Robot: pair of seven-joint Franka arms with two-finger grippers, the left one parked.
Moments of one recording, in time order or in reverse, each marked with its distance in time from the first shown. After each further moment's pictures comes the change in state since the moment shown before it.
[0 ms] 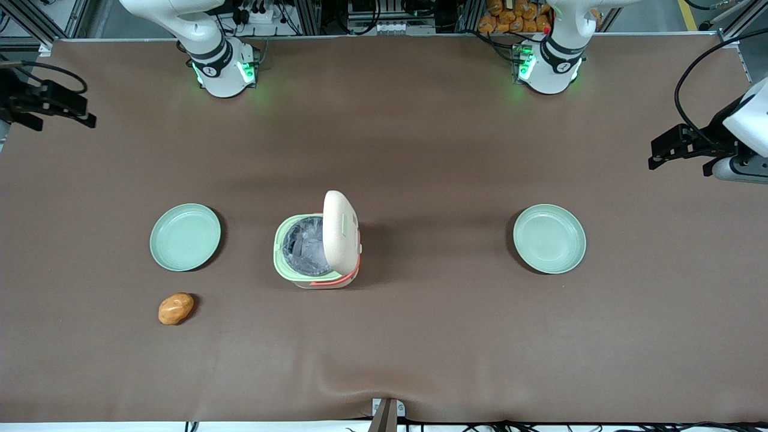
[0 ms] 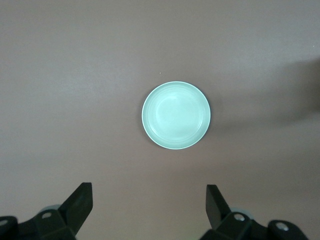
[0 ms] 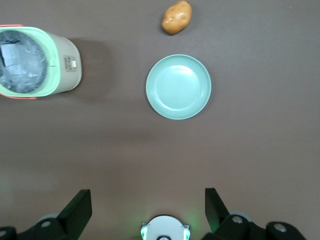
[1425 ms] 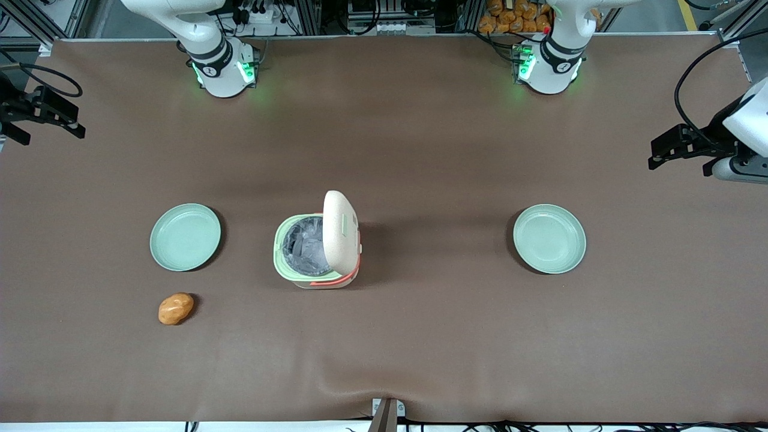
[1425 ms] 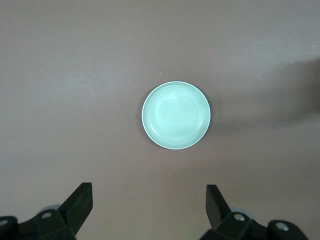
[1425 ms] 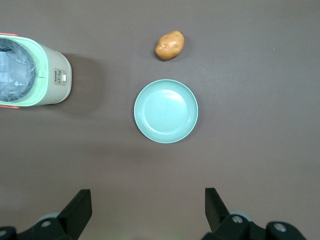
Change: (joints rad) arm -0.049 -0.090 0.054 -0.148 -0.046 0.179 -0.092
